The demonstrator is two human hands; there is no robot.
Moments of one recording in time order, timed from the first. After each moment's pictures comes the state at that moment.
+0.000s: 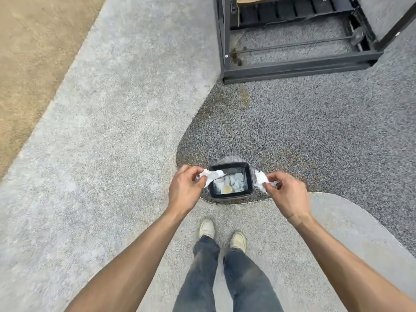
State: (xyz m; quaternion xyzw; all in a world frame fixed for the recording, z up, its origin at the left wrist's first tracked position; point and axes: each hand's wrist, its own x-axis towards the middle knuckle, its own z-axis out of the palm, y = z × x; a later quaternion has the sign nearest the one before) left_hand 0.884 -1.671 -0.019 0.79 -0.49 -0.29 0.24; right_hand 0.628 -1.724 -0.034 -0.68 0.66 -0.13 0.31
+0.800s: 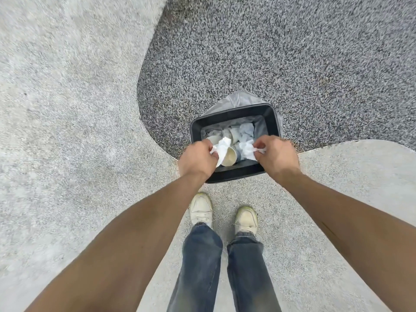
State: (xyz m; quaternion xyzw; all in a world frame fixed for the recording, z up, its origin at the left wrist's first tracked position) left_hand 0.883 -1.772 -0.437 0.79 -0.49 -0.36 -0.05; right_hand 0.694 -1.804 -0.436 -0.65 0.68 0.07 0.33
